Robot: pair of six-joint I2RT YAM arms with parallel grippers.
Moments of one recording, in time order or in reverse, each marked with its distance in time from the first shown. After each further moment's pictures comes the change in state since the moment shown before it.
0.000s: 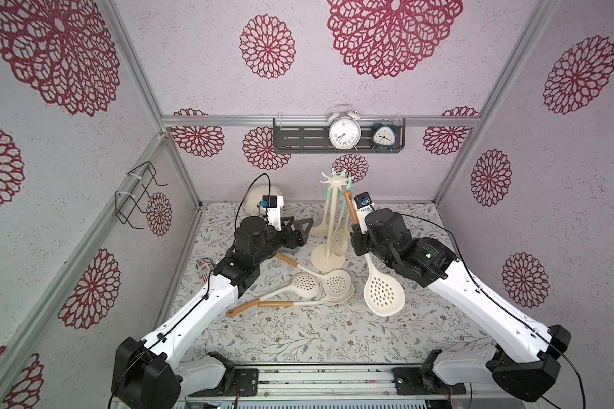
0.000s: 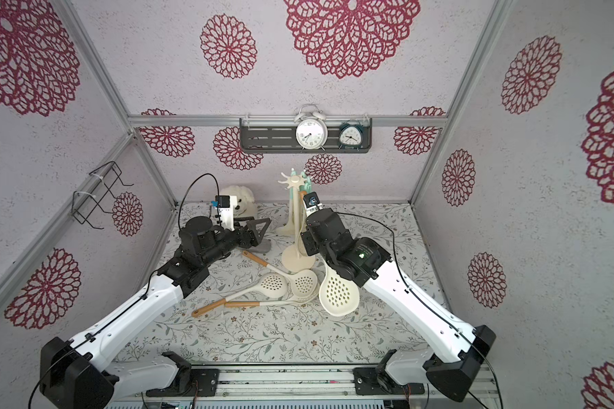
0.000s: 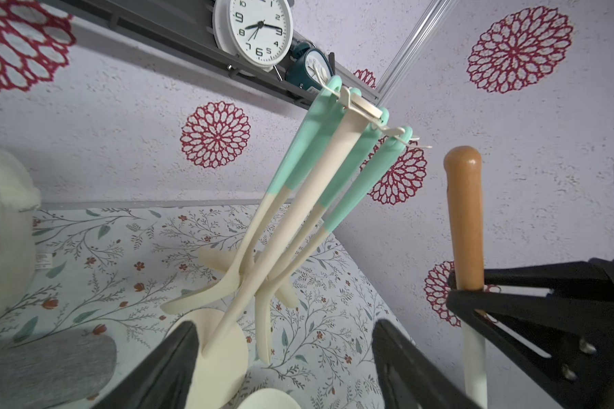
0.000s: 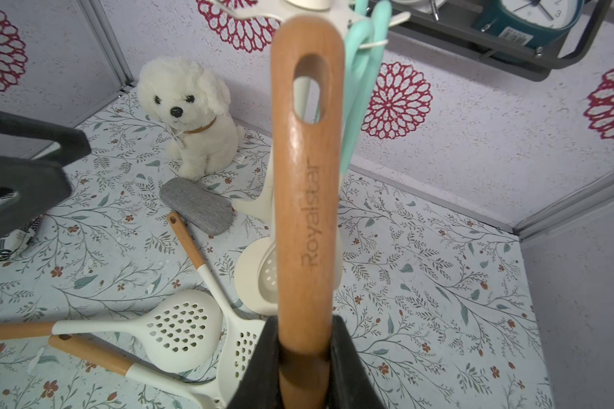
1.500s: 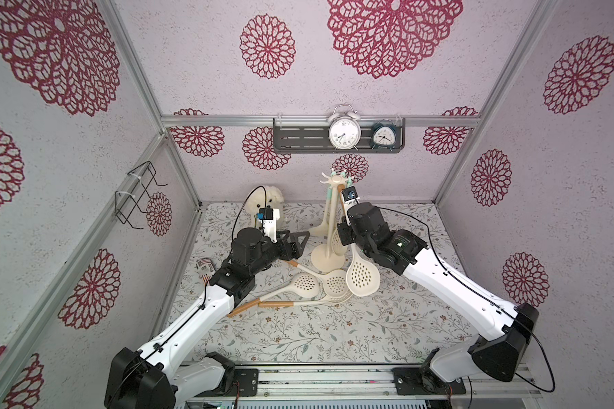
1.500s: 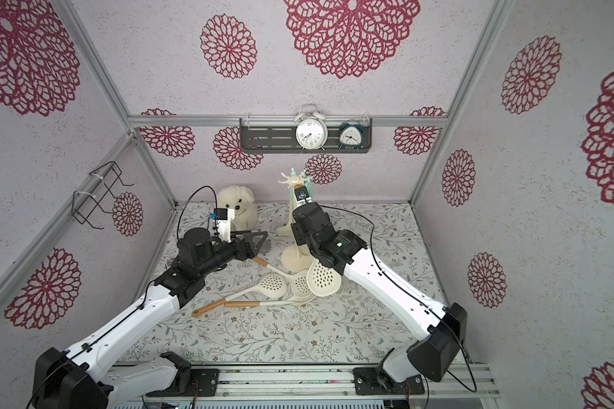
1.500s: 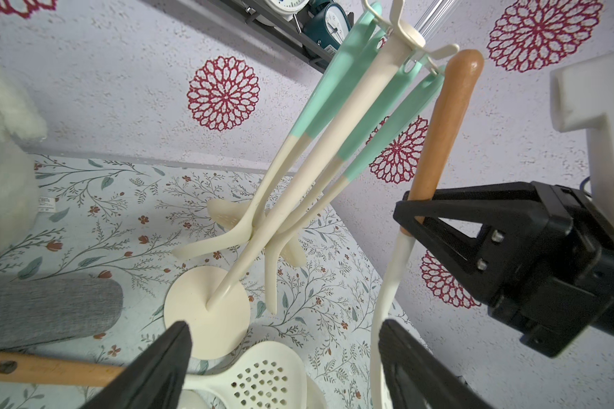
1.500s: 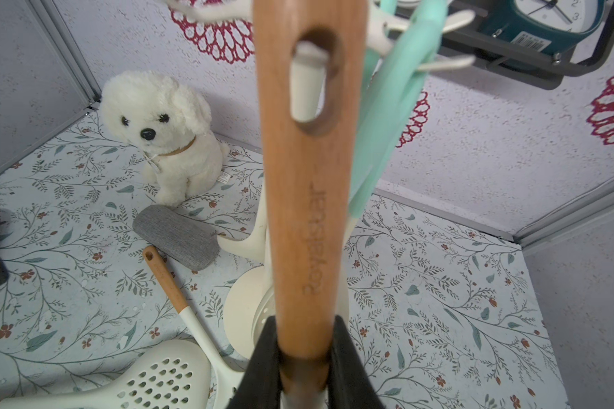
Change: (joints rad) left arm 0.019 -0.081 -0.126 -0.015 0.014 -0.035; right arm -0.031 0.140 -0.006 0.182 0.016 0.000
